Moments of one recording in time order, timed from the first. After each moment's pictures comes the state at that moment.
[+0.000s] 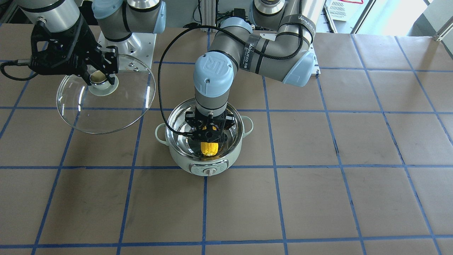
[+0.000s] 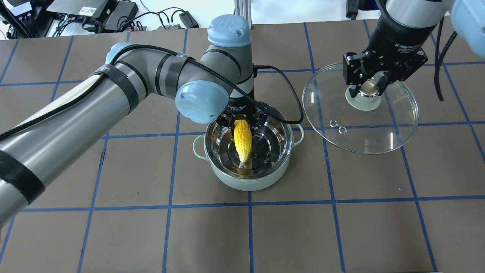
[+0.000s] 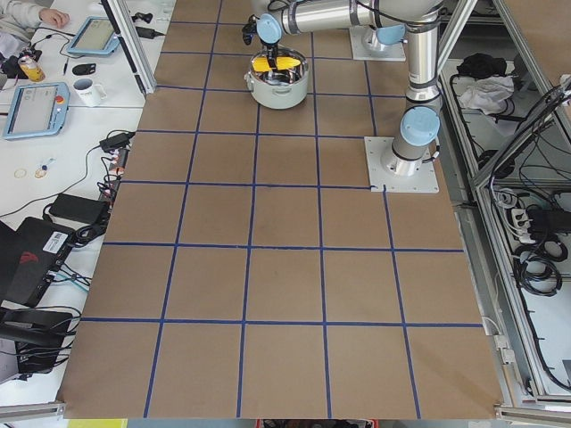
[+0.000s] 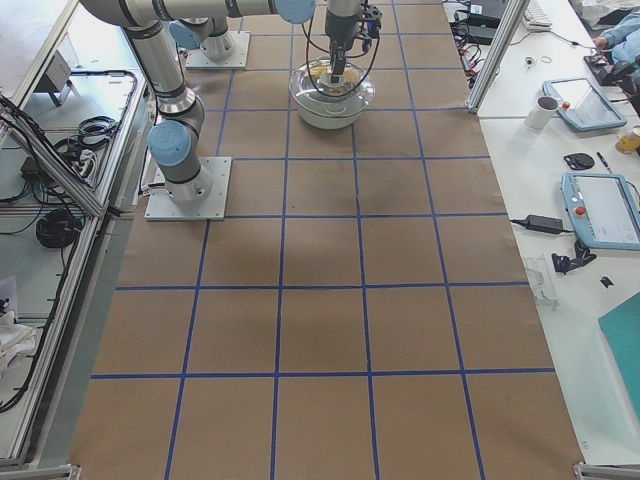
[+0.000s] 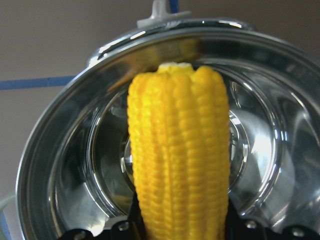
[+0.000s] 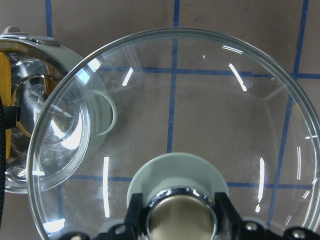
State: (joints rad) left arm -1.96 -1.95 -1.57 -1.33 1.50 -0.34; right arm 1.54 -1.59 1.53 -1.44 -1.55 -0.08
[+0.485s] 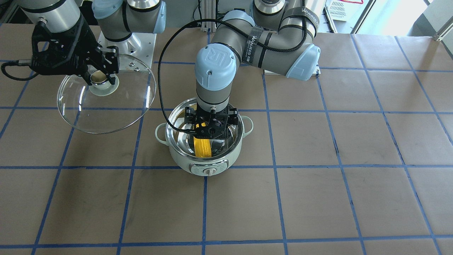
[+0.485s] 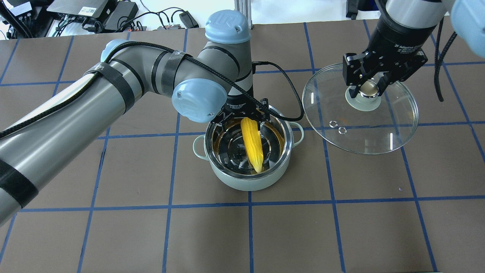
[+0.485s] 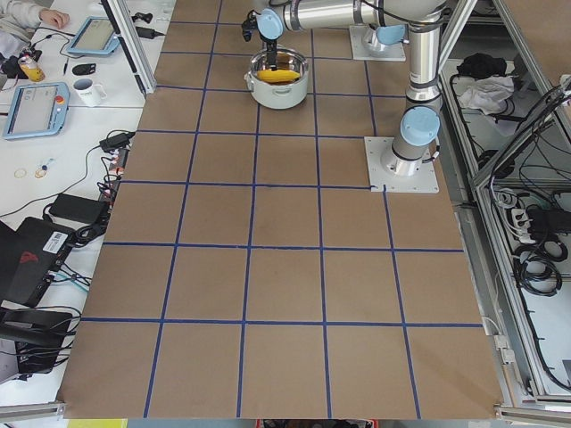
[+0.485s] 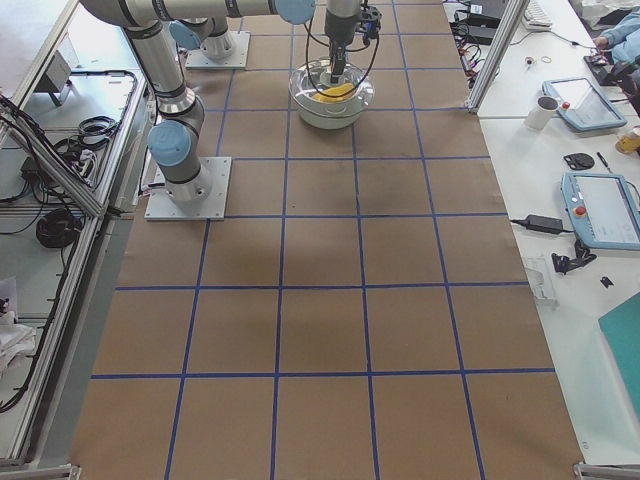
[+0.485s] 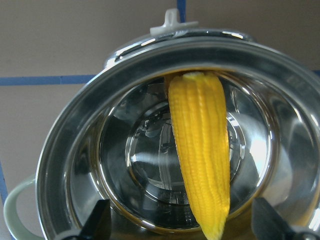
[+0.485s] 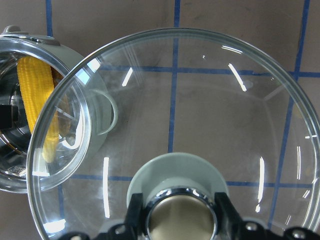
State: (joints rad) left arm -1.96 -1.92 -1.56 -1.34 1.50 -0.38; right arm 1.55 -1.59 1.53 -1.44 -1.55 -0.07
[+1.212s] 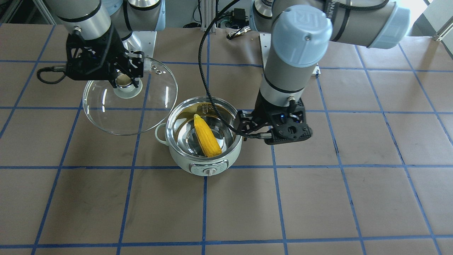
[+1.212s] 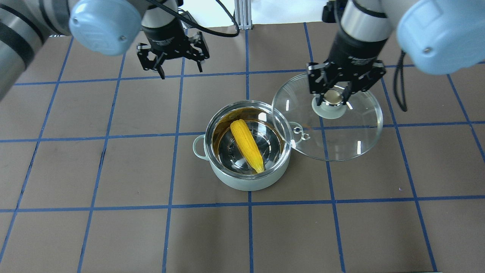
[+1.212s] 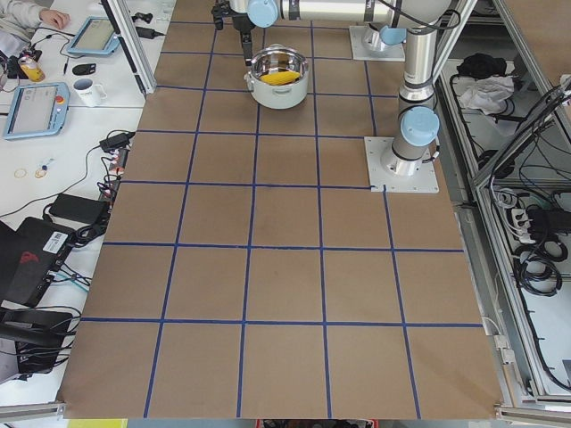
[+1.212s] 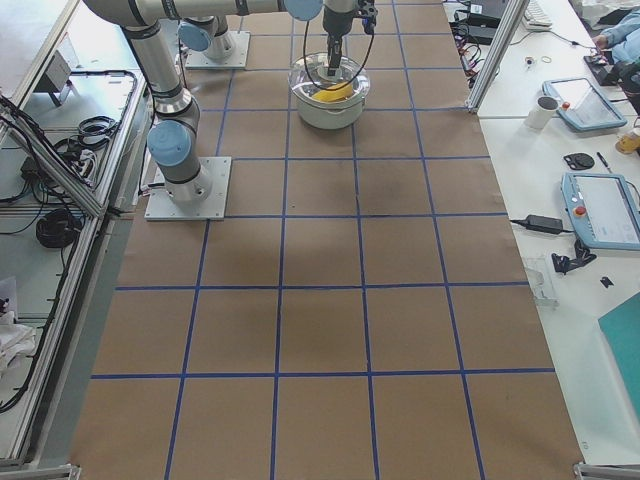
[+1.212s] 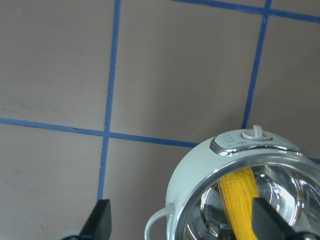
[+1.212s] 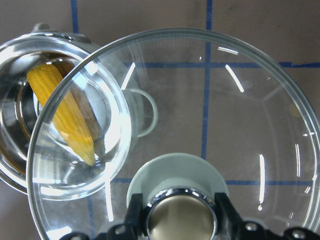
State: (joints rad) left arm -1.73 -1.84 -1.38 -1.48 1.56 -0.32; right arm 1.66 -1.55 1.54 -1.47 -1.52 0.07
